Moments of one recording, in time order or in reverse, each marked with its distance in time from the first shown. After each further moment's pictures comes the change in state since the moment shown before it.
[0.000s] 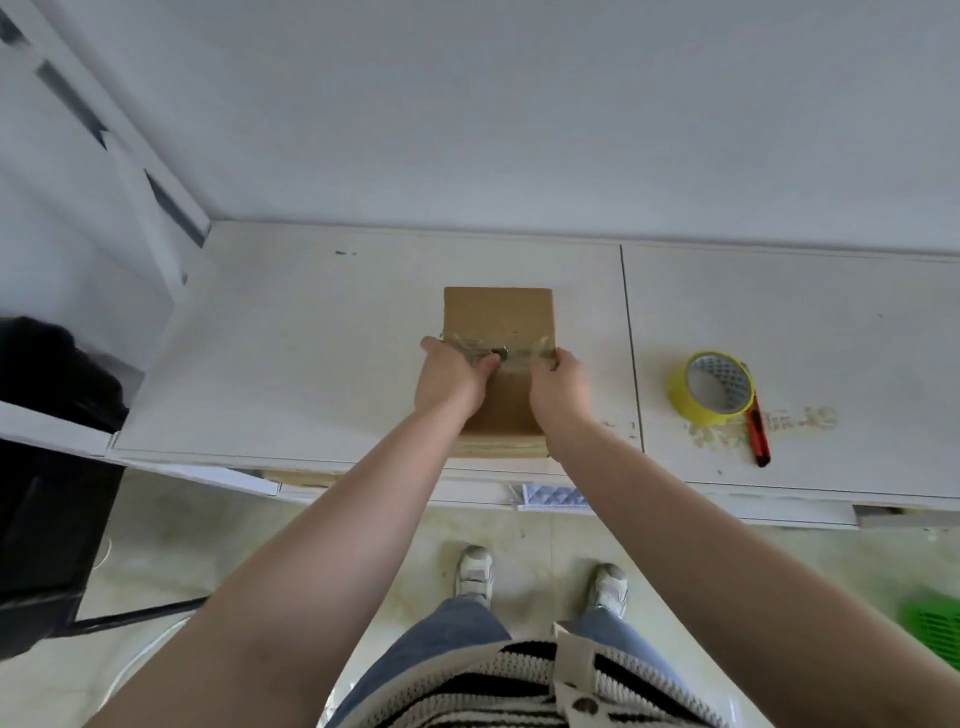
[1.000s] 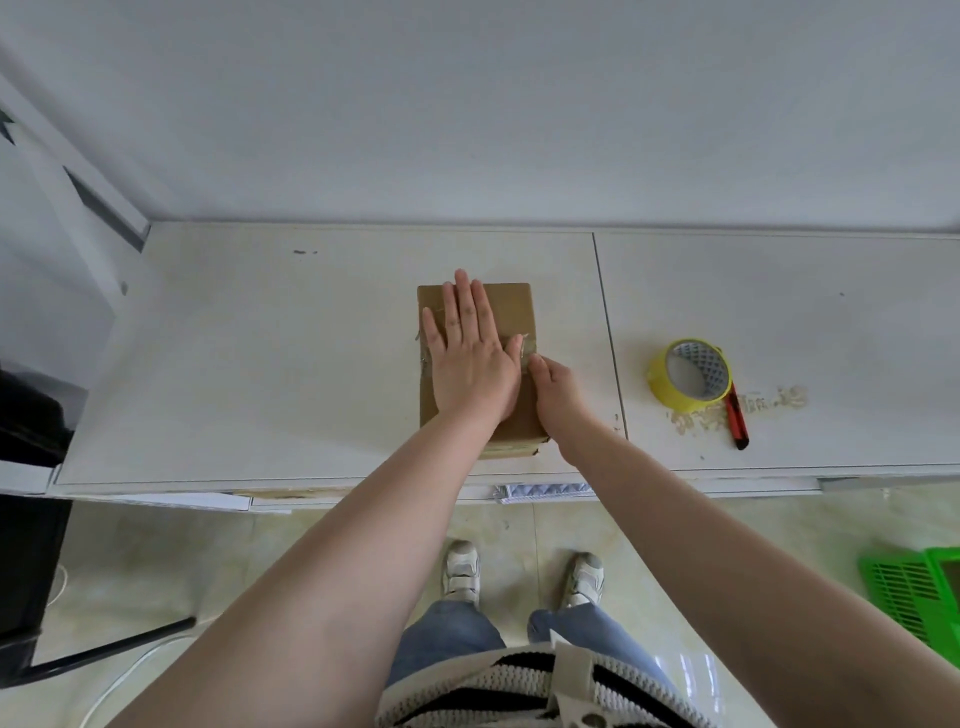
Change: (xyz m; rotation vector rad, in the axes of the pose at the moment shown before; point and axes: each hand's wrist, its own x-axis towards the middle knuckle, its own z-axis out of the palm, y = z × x) left_hand 0.007 0.019 0.041 0.702 0.185 0.554; right_hand 0.010 0.019 -0.012 0.054 -0.158 -0.035
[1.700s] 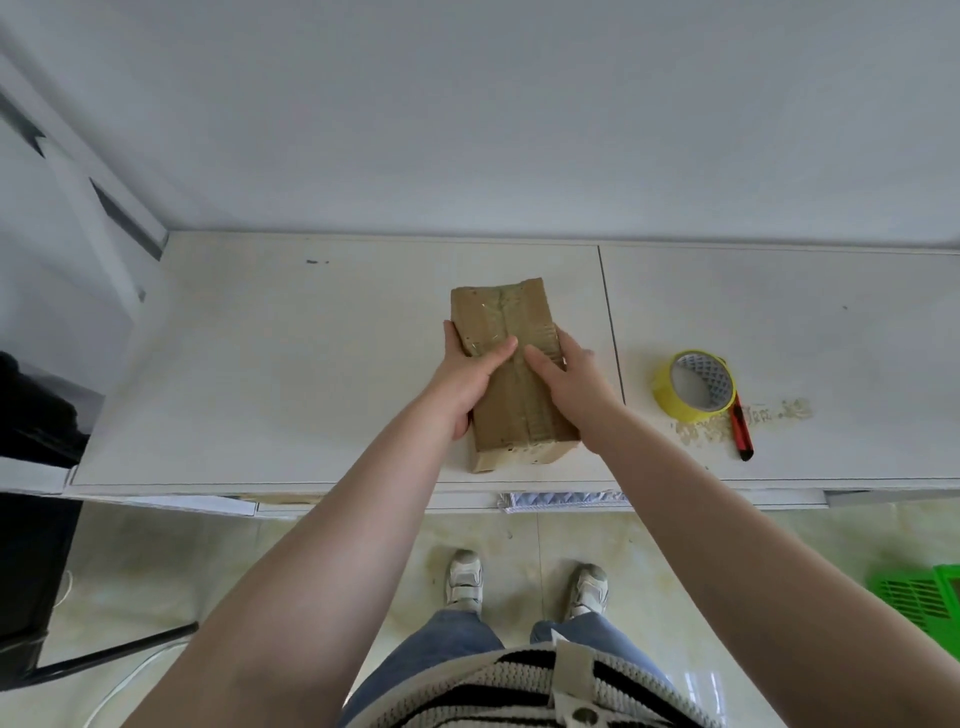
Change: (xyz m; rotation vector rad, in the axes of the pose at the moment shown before) left_hand -0.003 -0.029 -0.030 -1.542 -0.467 -0.442; right_hand -0.003 -0.028 -0.023 0.004 -0.070 -0.121
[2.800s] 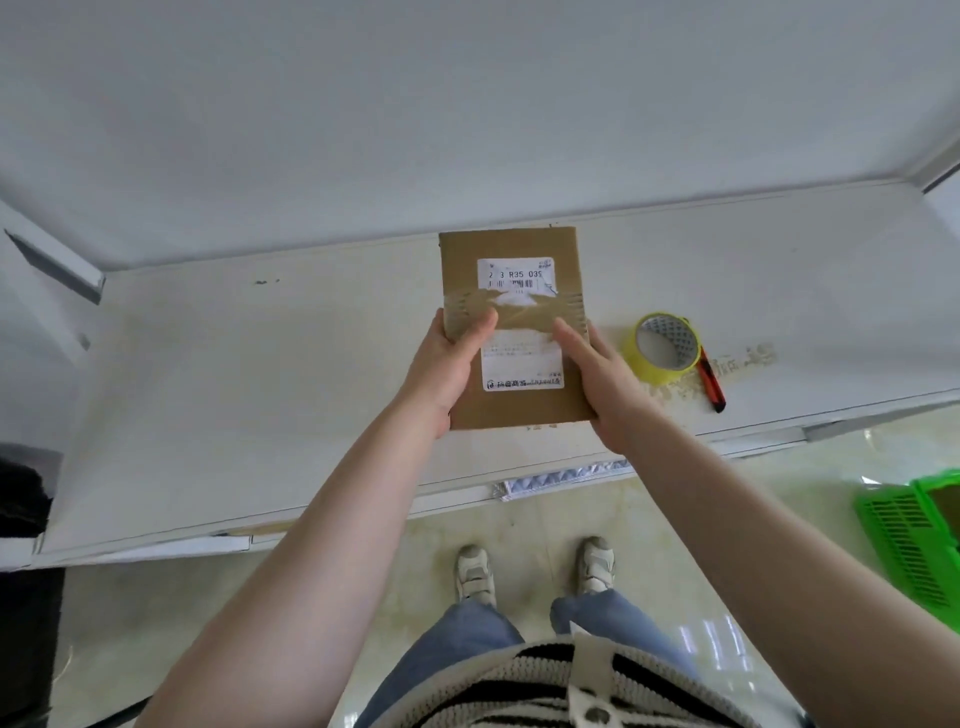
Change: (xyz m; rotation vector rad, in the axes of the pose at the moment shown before) left_hand -0.024 0.013 0.016 0.183 -0.098 0.194; right_hand -0.032 0.013 -0.036 0.527 0.033 0.048
